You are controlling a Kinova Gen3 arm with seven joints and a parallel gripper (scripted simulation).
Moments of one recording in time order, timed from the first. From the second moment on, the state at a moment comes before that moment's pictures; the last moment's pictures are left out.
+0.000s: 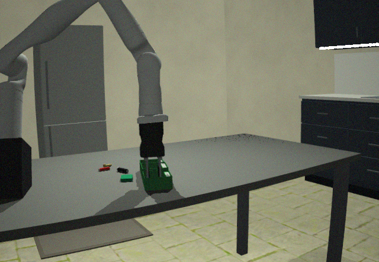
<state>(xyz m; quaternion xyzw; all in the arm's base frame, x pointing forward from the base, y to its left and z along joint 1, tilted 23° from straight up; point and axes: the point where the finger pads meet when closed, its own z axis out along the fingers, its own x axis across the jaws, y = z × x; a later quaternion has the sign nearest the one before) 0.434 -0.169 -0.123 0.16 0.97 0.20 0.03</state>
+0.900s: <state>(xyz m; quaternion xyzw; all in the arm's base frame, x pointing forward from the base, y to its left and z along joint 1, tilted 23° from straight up) 0.429 -0.184 -0.086 0.16 0.97 0.20 0.03</state>
